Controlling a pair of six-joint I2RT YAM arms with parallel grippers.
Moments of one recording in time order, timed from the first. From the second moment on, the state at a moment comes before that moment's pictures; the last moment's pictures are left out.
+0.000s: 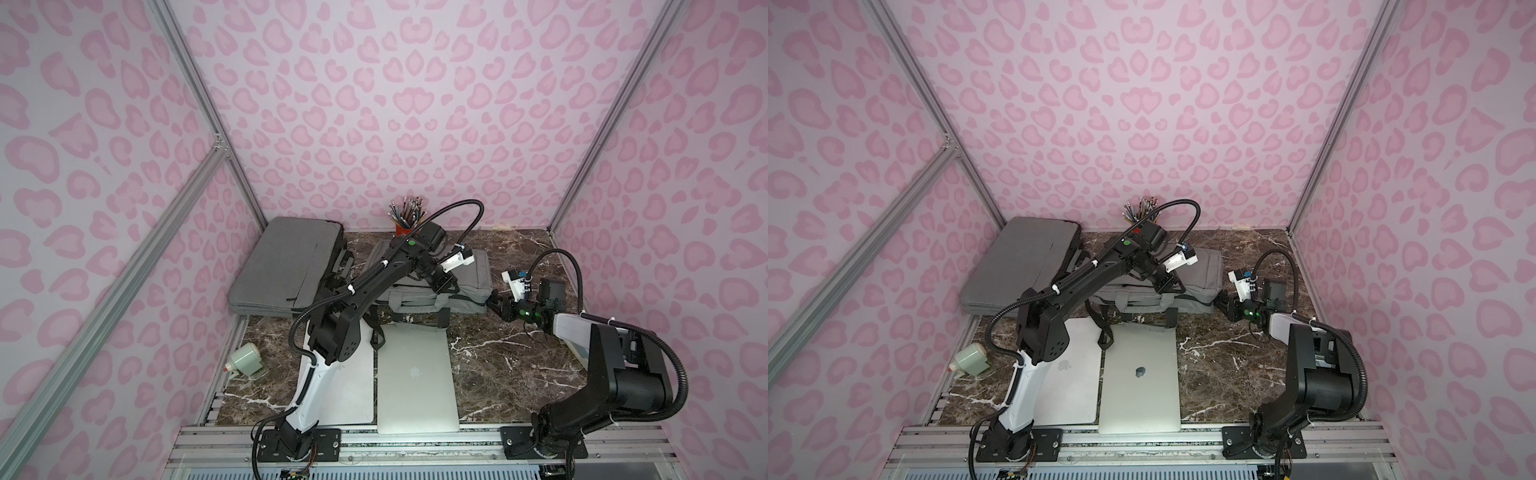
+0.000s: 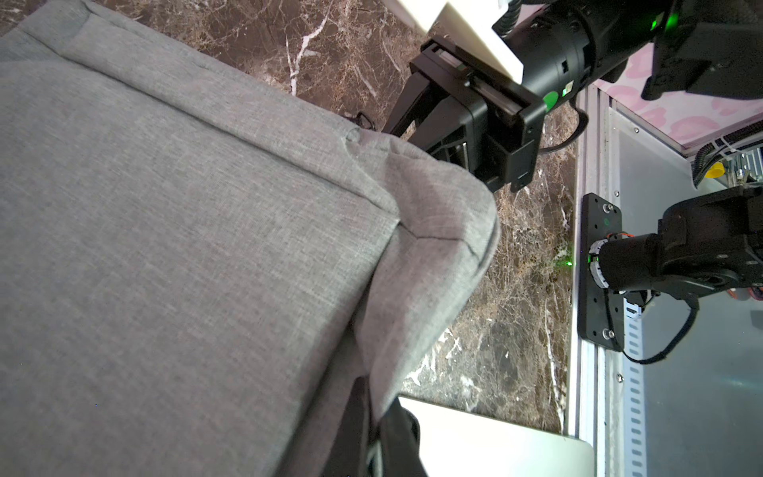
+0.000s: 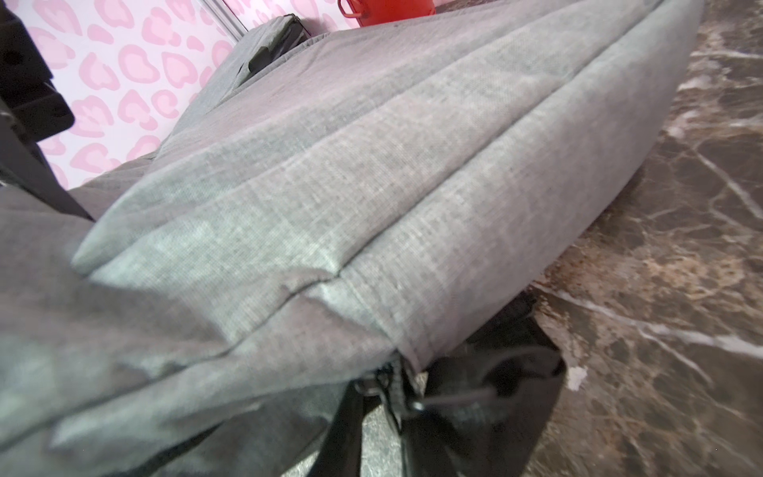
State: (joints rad) left arm -0.71 2.25 2.18 -0.99 0.61 0.30; right arm -0.14 1.58 0.67 0.11 -0.90 -0.07
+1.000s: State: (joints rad) left arm -0.70 2.27 2.20 -1.01 0.56 0.29; right arm -0.04 1.24 0.57 -0.03 -0.68 -0.06
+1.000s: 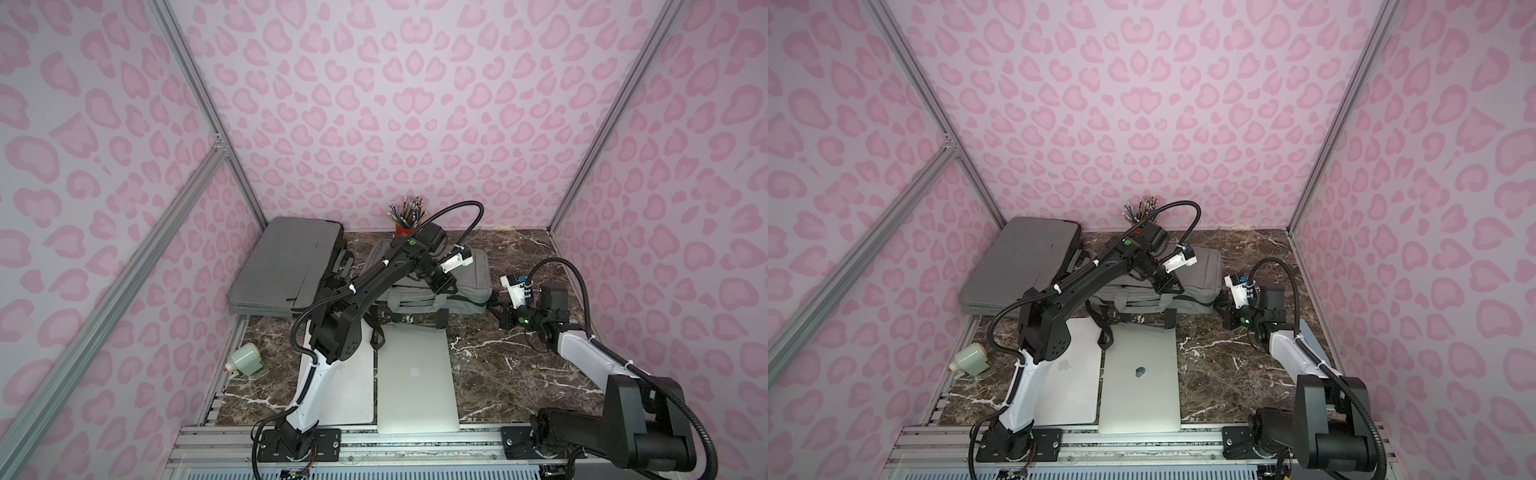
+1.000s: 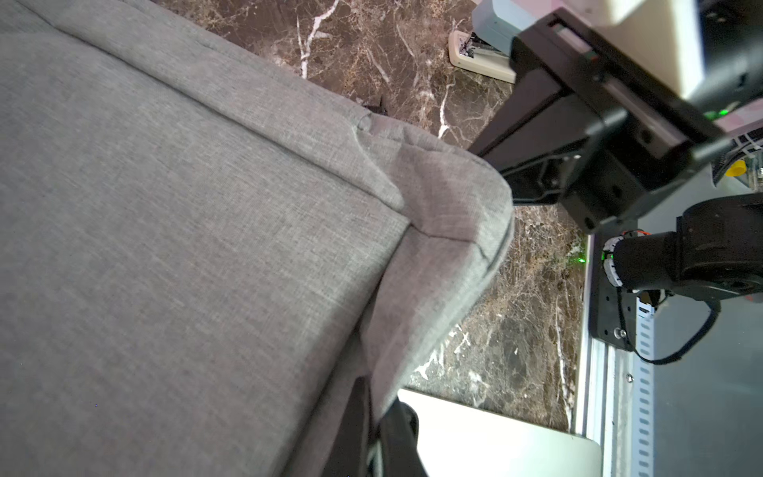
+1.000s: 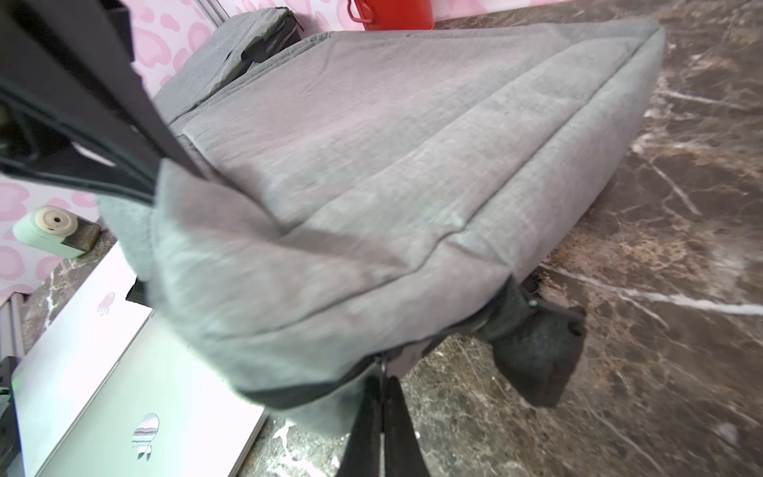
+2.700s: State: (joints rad) left arm -0.74 2.25 2.12 -0.99 0.53 0.21; right arm 0.29 0.98 0.52 -0.15 -0.25 0.26
